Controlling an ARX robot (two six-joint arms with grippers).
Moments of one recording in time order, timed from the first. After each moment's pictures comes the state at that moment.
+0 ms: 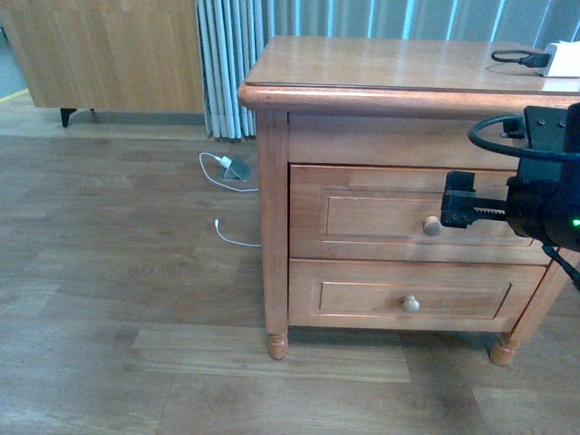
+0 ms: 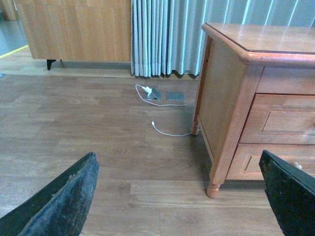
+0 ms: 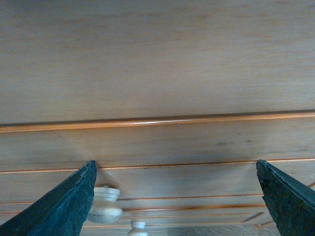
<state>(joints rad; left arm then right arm) 0.00 0.00 0.02 0.00 0.00 0.00 0.07 2.15 1.06 0.71 0.07 0.11</state>
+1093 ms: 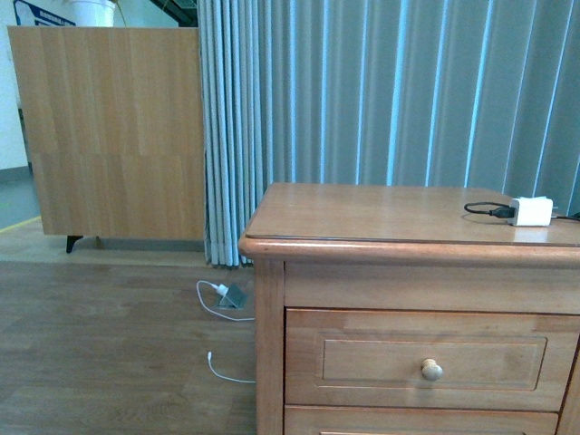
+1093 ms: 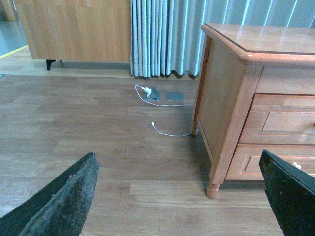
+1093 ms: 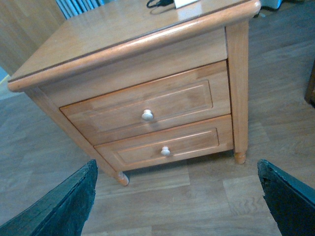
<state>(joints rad) 0.00 0.00 0.02 0.00 0.00 0.00 -0.16 0.53 0.26 0.03 -0.24 0.26</state>
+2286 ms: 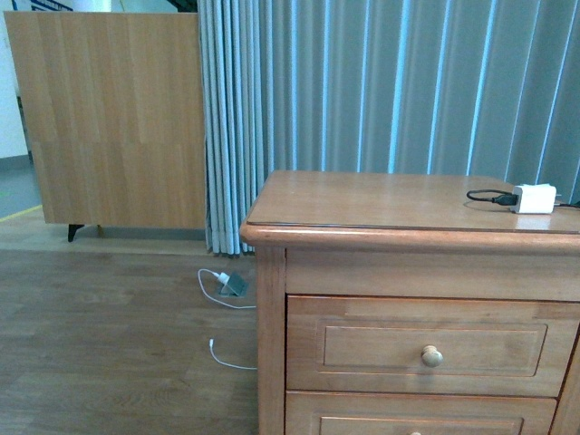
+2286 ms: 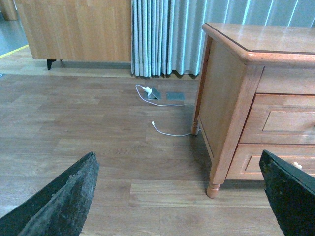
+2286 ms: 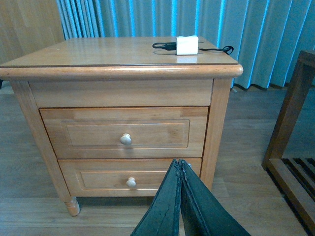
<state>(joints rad) 0.00 0.00 0.02 0.00 0.00 0.00 0.00 0.18 0.01 0.18 0.00 0.00</state>
